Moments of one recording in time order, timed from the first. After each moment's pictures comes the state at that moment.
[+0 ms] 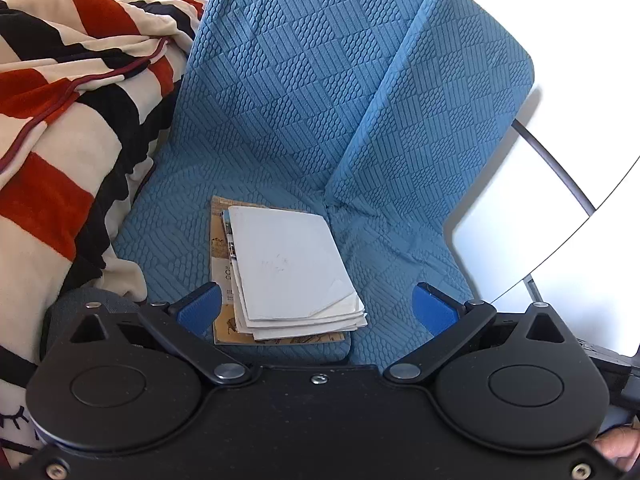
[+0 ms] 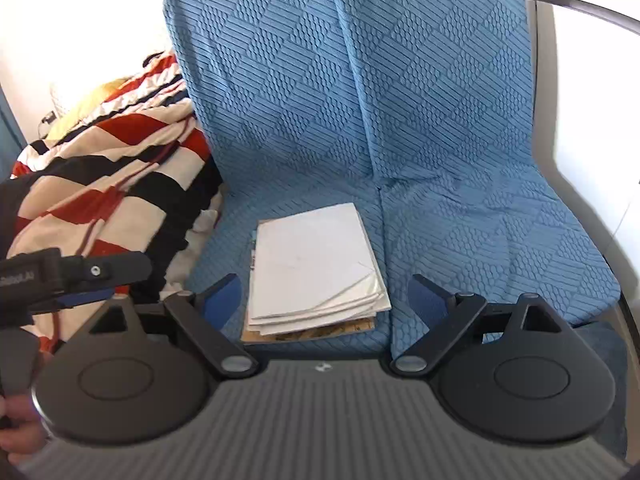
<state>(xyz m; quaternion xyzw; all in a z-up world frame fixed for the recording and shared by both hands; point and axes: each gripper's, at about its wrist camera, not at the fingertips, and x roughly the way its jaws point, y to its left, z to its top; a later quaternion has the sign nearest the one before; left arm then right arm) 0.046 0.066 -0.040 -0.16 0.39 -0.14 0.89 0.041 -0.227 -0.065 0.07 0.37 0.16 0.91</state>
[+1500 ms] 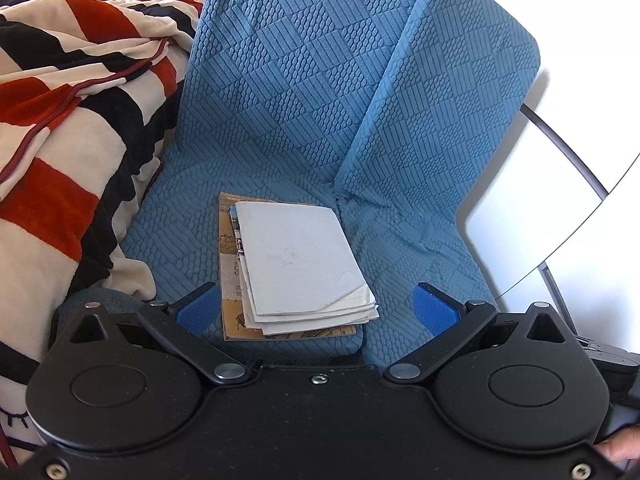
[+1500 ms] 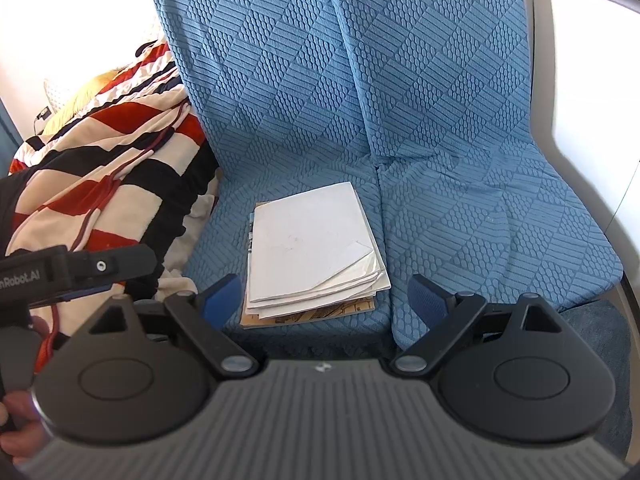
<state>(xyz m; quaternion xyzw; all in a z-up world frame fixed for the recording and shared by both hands) 0.047 0.054 -0.041 -0.13 0.40 -0.13 0.90 0.042 -0.229 -0.075 0.08 0.39 0.16 0.90</state>
